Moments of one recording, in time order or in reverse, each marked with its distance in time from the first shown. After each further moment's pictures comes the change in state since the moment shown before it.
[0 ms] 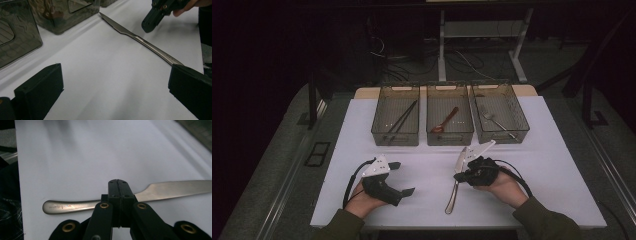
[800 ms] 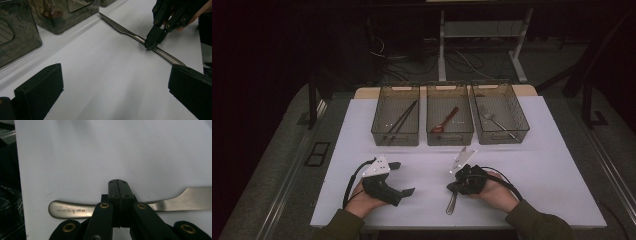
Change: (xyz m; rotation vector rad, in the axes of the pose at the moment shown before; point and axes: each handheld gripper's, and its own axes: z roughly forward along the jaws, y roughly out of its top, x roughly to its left) left arm 0.000 0.000 0.000 0.002 -0.001 0.003; right arm 0.018 0.005 0.025 0.116 0.015 -0.096
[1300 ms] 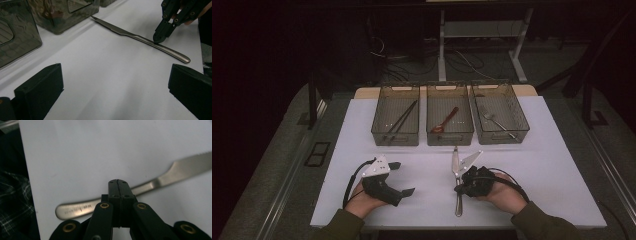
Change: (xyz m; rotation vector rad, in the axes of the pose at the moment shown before) left arm 0.000 0.000 0.000 0.000 0.000 0.001; right arm 0.005 -0.010 -0.018 0.064 -0.036 0.006
